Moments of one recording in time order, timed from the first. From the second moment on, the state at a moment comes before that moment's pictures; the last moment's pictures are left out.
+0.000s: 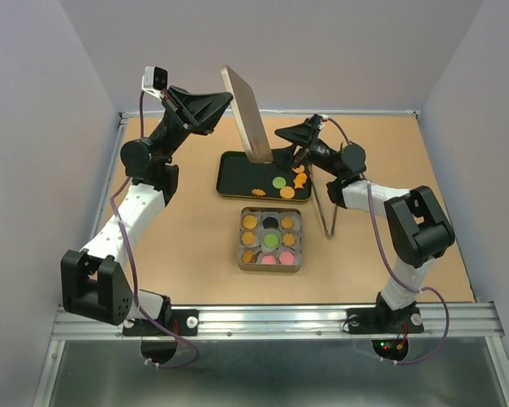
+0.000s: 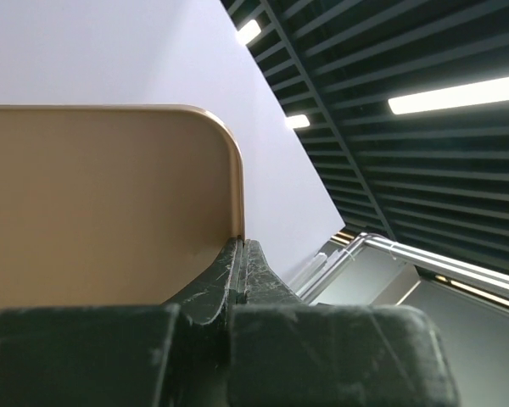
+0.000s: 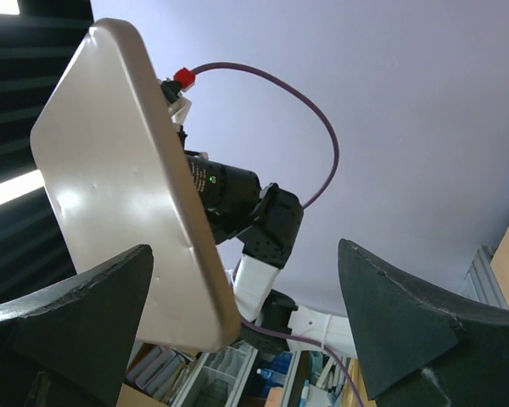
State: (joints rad) left arm -0.28 1.35 1.11 1.14 0.59 -1.87; right arm 0.40 1.79 1.02 1.29 -0.71 1.96
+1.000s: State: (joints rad) left arm -0.26 1.31 1.03 1.26 0.48 -1.89; right arm 0.44 1.76 1.18 1.26 -0.60 2.03
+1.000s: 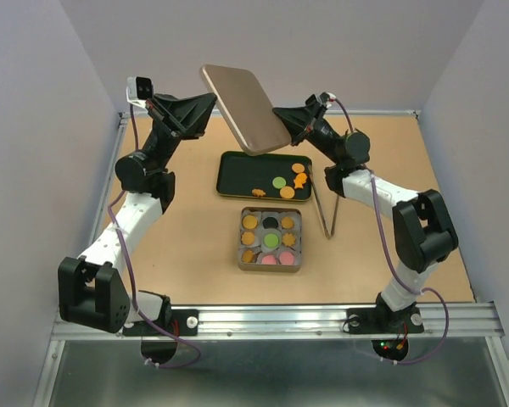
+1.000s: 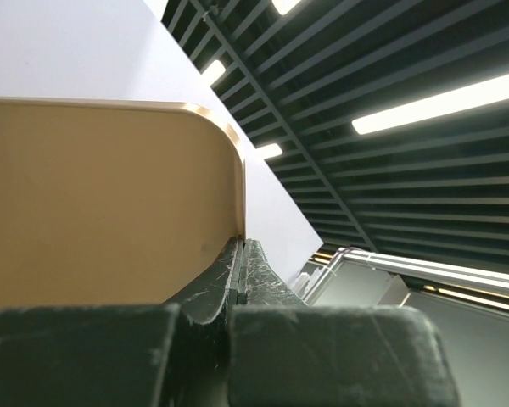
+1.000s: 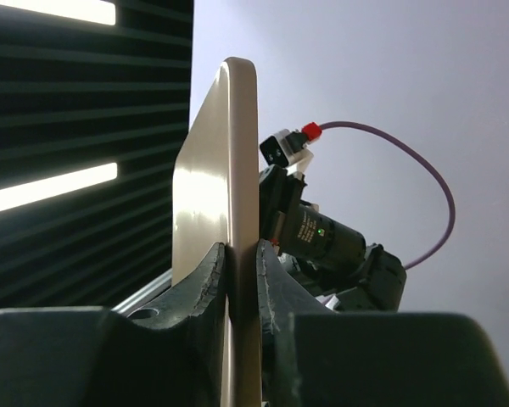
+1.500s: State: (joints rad) left arm -0.26 1.30 0.95 1.39 0.45 -1.91; right arm 0.42 1.67 1.22 1.19 -0.55 2.02
